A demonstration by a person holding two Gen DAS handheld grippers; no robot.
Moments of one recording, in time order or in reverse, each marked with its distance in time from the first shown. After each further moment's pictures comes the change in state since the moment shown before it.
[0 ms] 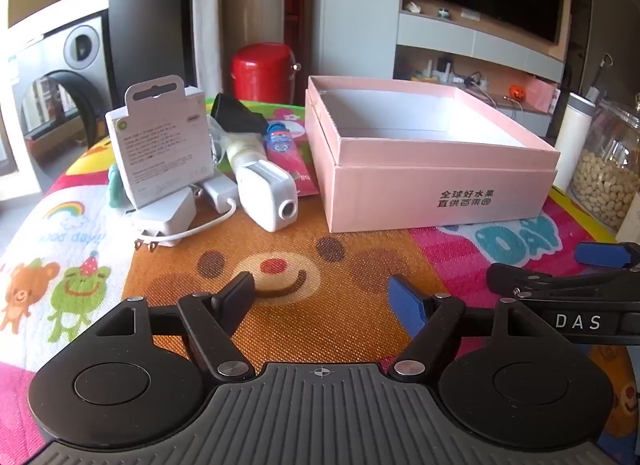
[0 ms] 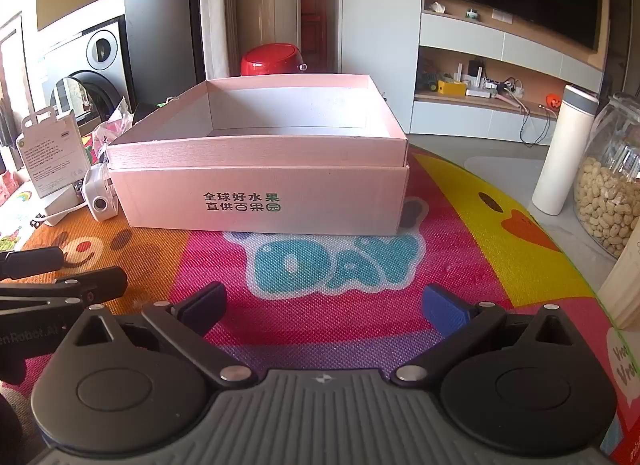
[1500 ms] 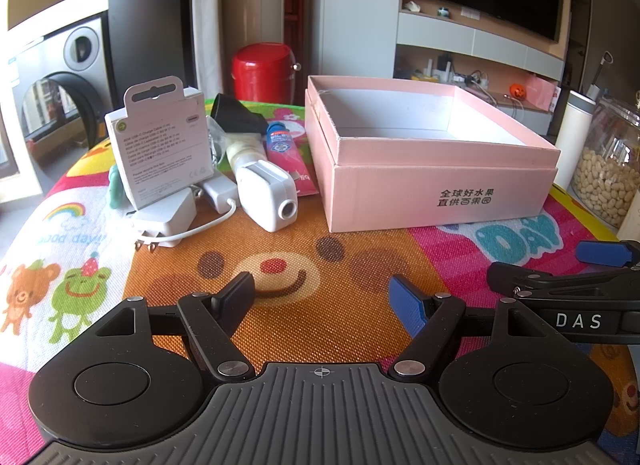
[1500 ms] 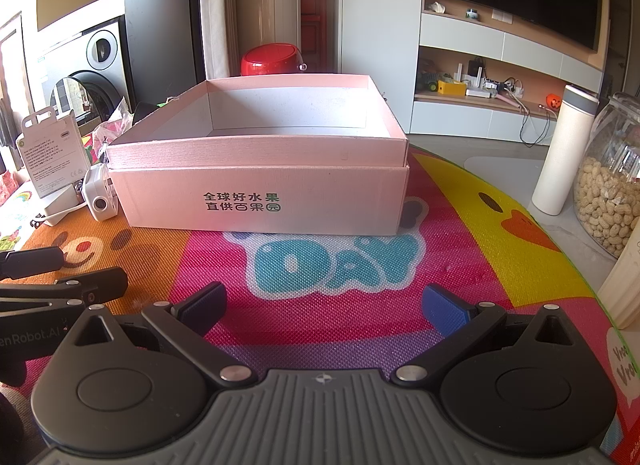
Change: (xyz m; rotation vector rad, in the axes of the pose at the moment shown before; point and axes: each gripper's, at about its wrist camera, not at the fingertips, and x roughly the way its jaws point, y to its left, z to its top) left arm 0.001 0.001 0.000 0.000 0.000 0.000; right arm -0.001 0.000 0.000 0.000 0.000 0.000
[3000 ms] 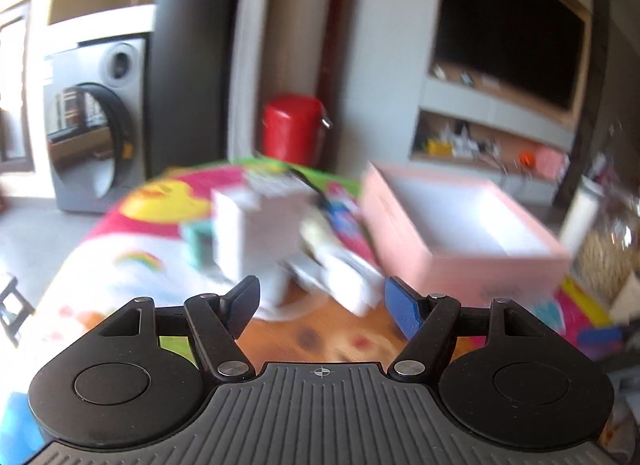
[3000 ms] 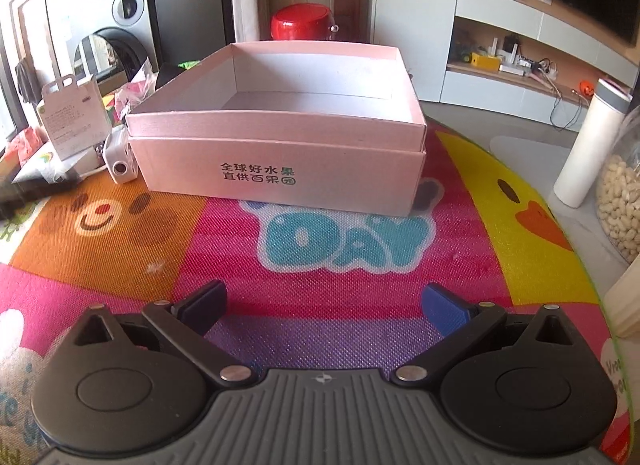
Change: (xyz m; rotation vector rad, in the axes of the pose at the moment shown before) left arm -0.051 0.083 0.028 -0.143 -0.169 0.011; right arm 0.000 -0.008 0.015 -0.081 0.150 0.071
